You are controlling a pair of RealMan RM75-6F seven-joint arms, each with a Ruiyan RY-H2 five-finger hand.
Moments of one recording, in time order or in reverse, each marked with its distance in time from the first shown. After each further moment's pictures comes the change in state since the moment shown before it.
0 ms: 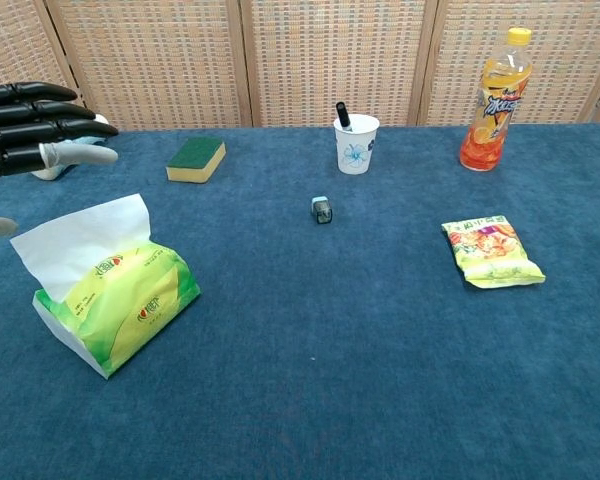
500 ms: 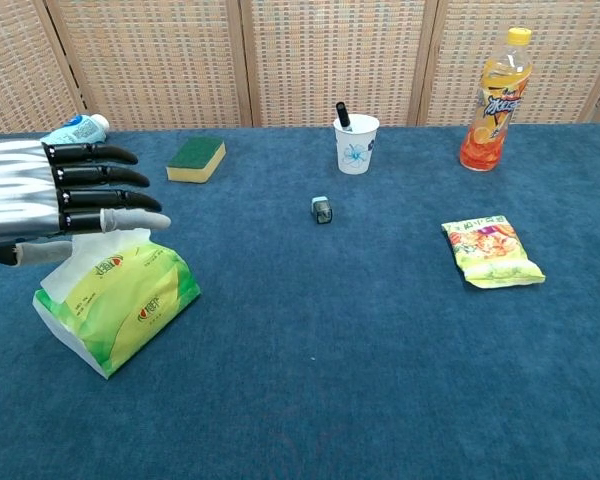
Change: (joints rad) left arm -0.099 -0.085 0.075 0.076 0.082 -0.024 0.079; right arm -0.003 0.011 0.004 0.011 0.006 -0.002 0.051
